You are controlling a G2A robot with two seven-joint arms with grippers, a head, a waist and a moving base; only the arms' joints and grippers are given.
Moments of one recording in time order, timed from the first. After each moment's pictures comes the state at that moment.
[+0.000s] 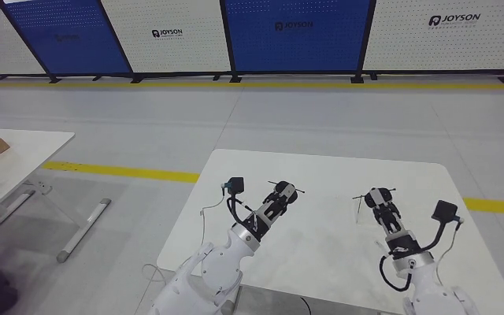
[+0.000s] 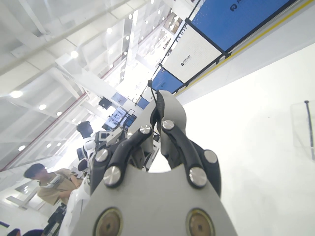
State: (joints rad) left arm 1.54 -1.21 -1.13 -1.96 0.21 -0.02 -0.03; right arm -1.60 -1.12 1.28 -1.93 -0.17 -0.12 -0.04
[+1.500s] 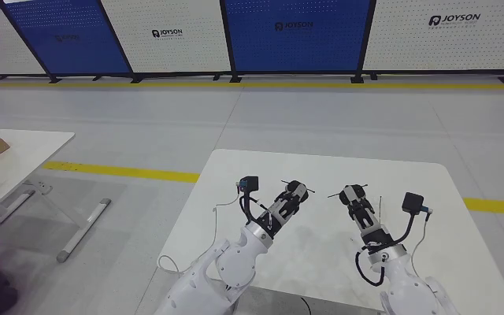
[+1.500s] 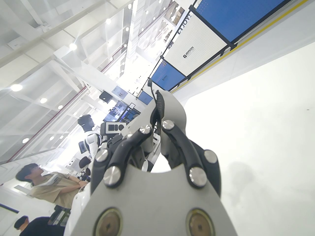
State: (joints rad) left arm 1.44 -1.24 -1.03 -1.86 0.29 0.01 0.03; right arm -1.51 -1.16 1.16 -1.92 -0.21 -0.03 0.02
